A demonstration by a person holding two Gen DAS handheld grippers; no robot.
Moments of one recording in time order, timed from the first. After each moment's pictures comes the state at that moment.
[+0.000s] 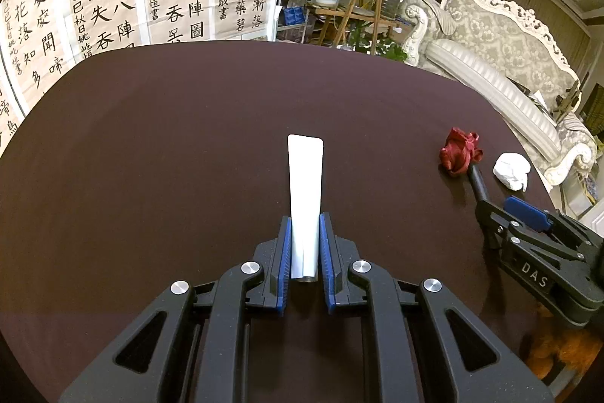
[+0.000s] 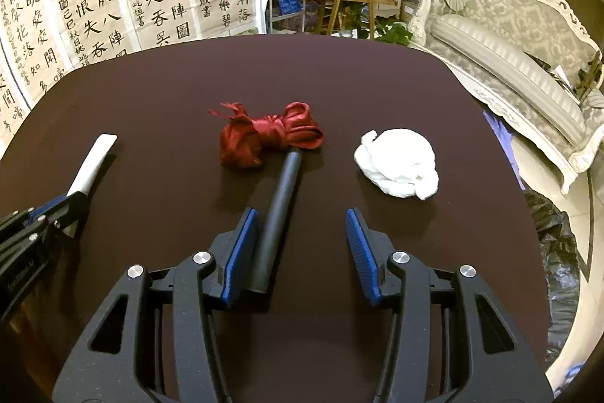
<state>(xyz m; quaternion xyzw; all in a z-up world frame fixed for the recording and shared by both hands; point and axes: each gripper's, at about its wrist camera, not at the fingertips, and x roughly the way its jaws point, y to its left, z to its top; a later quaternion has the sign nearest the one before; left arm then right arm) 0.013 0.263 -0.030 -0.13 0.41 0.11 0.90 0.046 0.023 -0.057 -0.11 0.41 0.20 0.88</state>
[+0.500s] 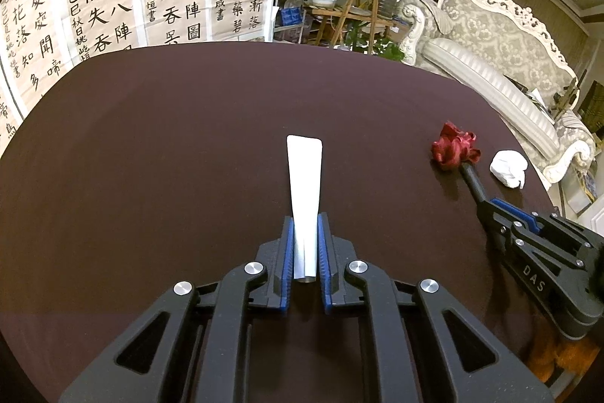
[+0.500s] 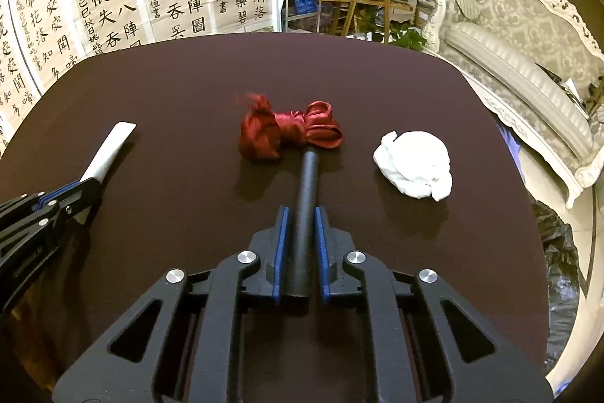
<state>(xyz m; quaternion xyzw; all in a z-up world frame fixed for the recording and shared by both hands) 0.014 0.259 -0.030 -0.12 0.41 0.10 0.90 0.039 0.027 -0.055 -0.12 0.41 0.22 0.88</state>
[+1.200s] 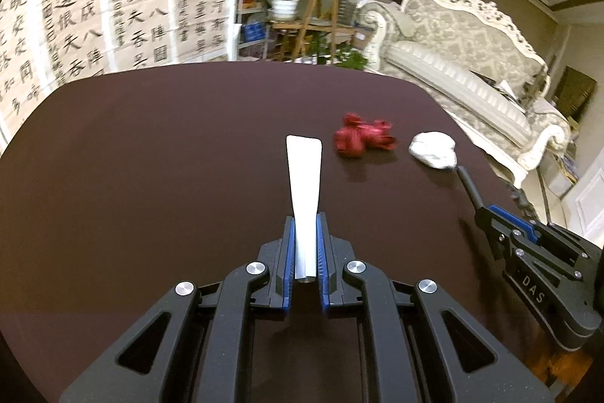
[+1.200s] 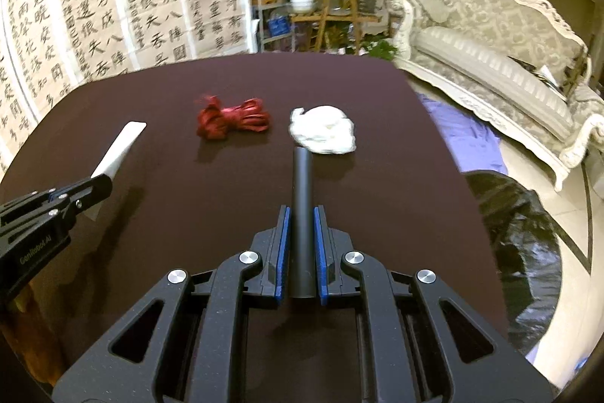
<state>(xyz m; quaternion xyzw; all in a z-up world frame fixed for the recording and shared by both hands) -0.002 0.192 -0.013 -0.10 0.38 0.05 0.92 0.002 -0.057 -0.034 -0.08 0.37 0.19 0.91</state>
